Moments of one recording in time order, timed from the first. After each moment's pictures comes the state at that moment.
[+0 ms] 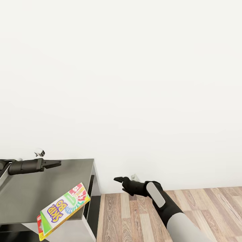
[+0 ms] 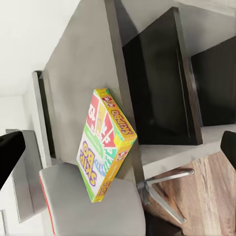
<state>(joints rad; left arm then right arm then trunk) -0.81 0.59 -0.04 -0.67 0.20 0.79 -1.57 -0.61 0.12 0.20 -0.70 -0.94 0.72 0.18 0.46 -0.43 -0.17</state>
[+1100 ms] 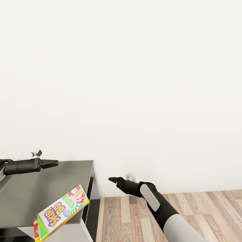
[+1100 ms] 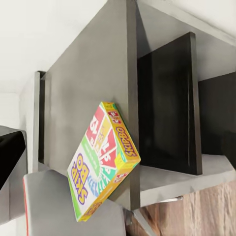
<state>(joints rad) -0.81 0.62 -0.04 -0.67 0.21 0.81 -1.57 -0.61 0.13 0.34 -0.73 -0.94 0.58 0.20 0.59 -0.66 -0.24</state>
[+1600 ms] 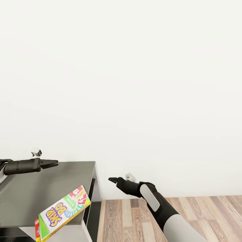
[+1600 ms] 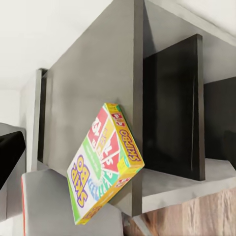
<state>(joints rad) -0.81 0.62 -0.04 -0.67 0.21 0.81 -1.57 -0.60 0.13 0.34 -0.73 -0.93 0.58 0.20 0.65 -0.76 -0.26</state>
